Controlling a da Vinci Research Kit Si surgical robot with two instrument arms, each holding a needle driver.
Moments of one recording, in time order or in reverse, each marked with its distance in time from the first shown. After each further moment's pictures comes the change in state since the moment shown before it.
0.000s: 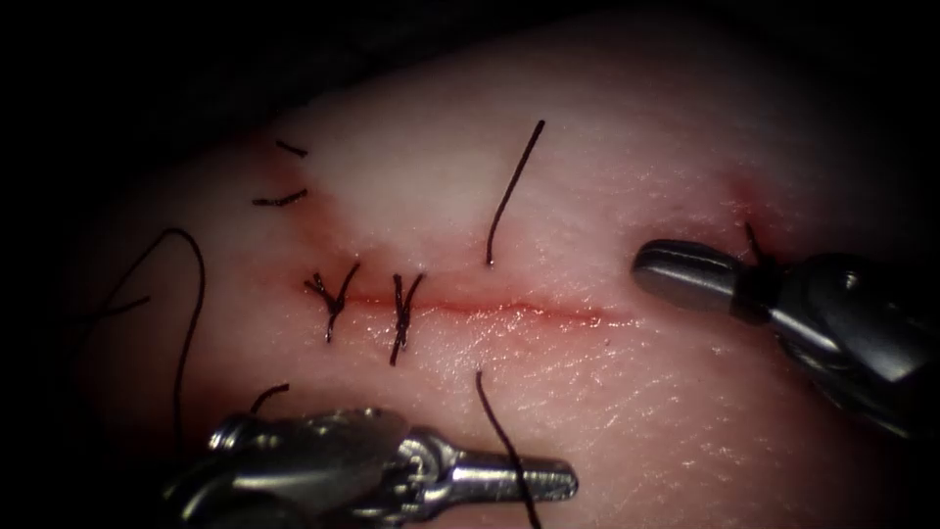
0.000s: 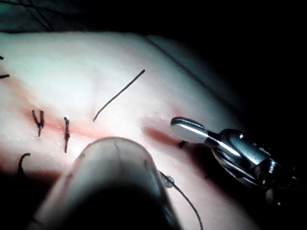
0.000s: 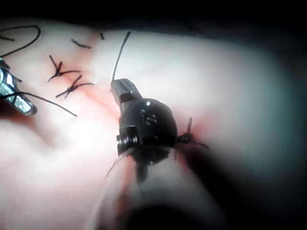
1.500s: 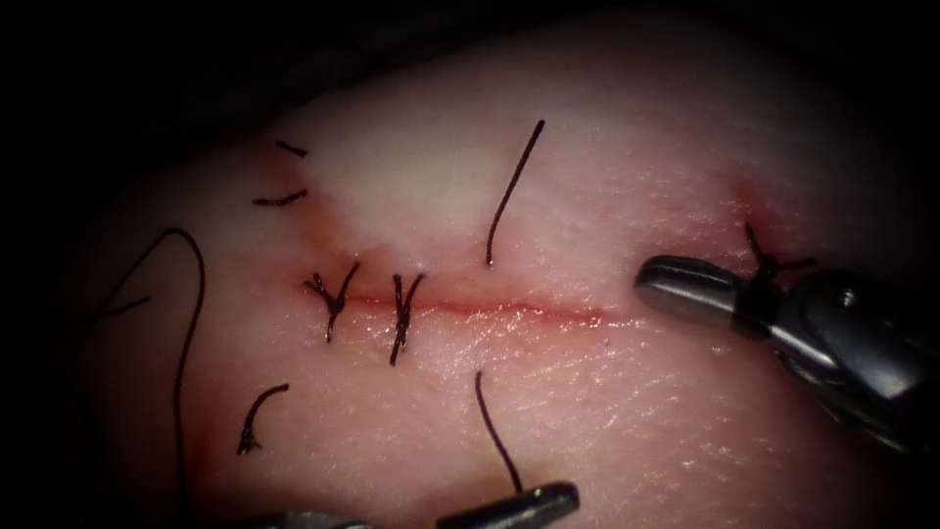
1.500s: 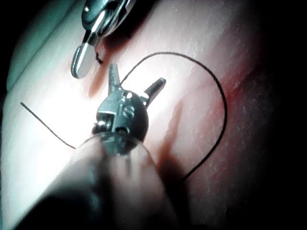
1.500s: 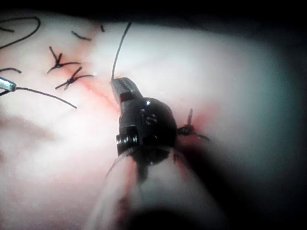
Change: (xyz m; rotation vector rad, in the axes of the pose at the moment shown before) right arm -0.001 0.000 0.000 -0.001 0.004 -0.011; left arm -0.003 0.006 0.001 0.213 -0.280 1.723
